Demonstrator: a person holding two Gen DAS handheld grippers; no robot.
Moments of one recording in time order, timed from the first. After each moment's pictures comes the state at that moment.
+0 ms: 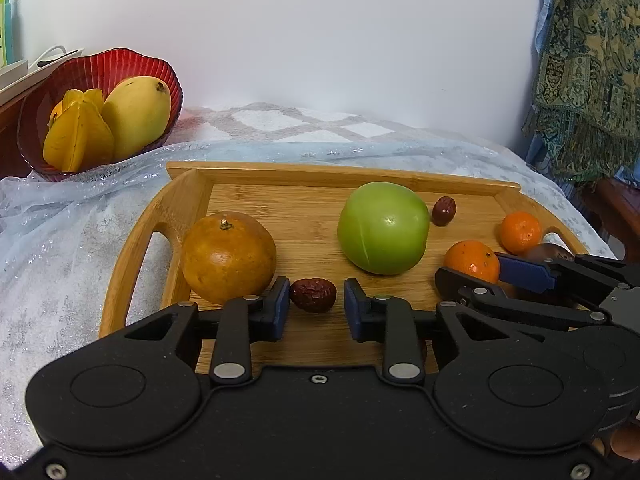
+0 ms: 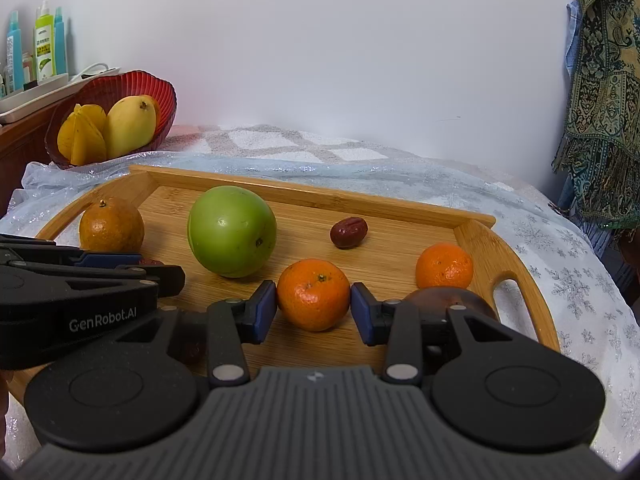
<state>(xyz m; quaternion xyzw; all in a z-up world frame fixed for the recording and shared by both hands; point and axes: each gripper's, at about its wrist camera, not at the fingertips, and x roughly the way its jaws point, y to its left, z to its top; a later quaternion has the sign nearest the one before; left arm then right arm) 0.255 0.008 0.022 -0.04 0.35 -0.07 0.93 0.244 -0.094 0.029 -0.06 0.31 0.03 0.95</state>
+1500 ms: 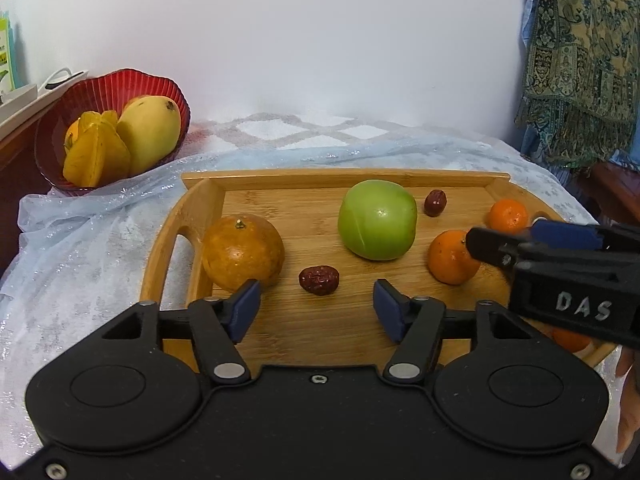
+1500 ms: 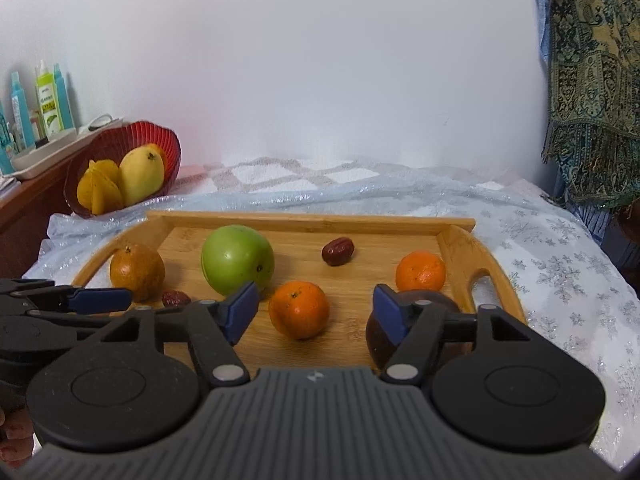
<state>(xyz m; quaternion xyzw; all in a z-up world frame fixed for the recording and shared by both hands) 0.227 0.009 0.040 -0.01 0.35 -0.07 0.94 0.214 -0.122 0.062 0.01 0.27 0.04 0.96</state>
